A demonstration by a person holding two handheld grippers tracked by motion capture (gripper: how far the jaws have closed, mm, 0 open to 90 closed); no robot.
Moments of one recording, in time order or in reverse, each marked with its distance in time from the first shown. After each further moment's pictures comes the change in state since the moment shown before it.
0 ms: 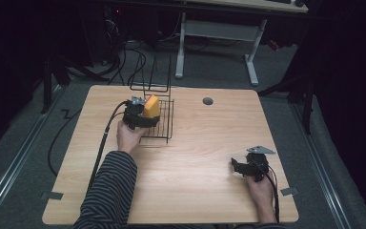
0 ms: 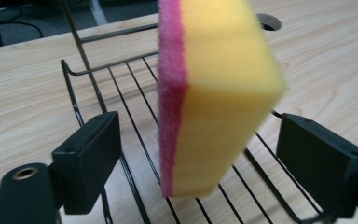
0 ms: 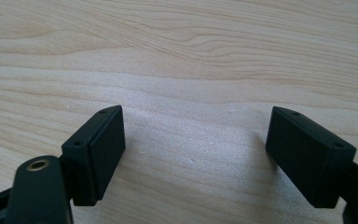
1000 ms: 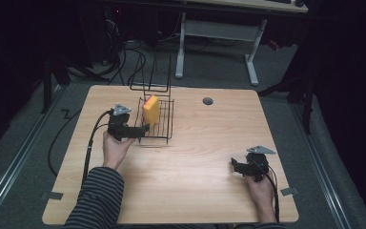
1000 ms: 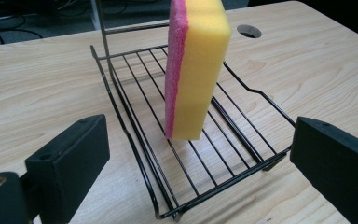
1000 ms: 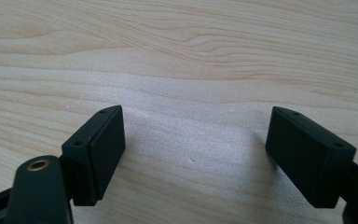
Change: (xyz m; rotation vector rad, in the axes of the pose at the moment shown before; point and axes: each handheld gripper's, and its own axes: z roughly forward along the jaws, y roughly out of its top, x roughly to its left) left arm 0.003 -0.029 -0.062 -0.079 -0.010 -0.034; right arm 0.000 0.000 0.000 0.000 0.000 -0.001
